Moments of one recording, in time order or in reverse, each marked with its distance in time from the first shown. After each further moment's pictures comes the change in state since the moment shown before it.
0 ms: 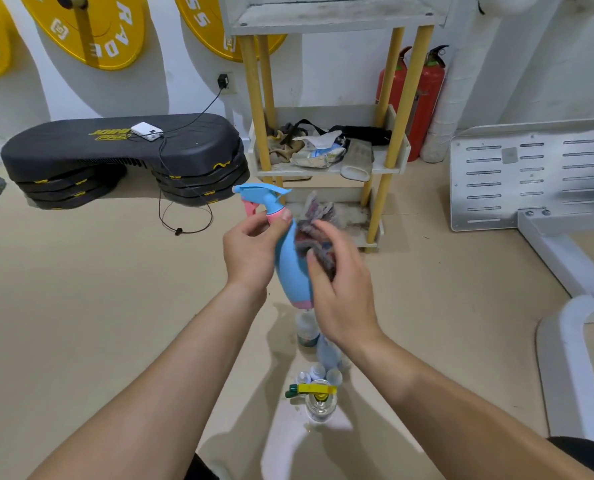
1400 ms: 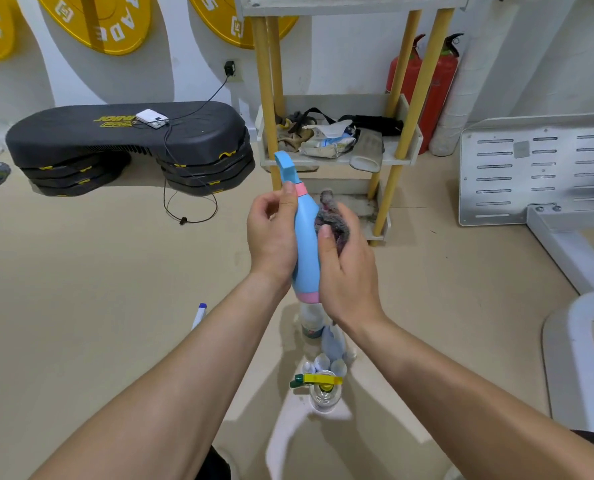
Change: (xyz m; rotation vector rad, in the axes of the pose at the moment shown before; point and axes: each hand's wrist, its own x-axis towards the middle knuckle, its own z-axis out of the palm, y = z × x) left_hand -0.012 0.011 0.015 -0.129 0.030 0.024; right_hand 0.008 0.002 0.014 0.011 0.012 0.131
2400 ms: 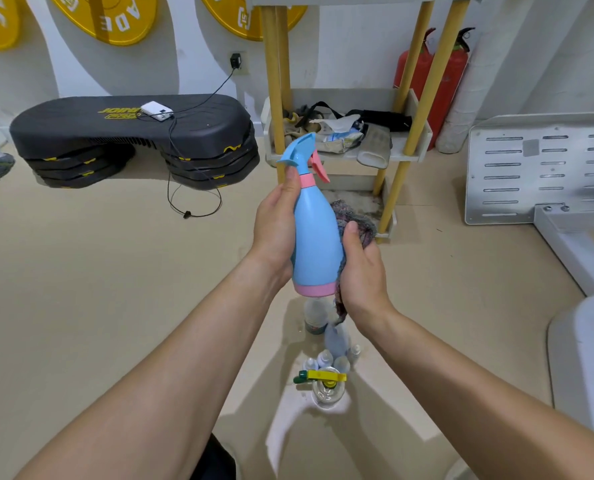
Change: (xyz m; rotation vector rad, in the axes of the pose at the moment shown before) left_hand 0.002 0.018 -0.005 -0.073 -0.196 -0.207; right_hand 0.003 0.009 0.003 0.332 0.004 0.423
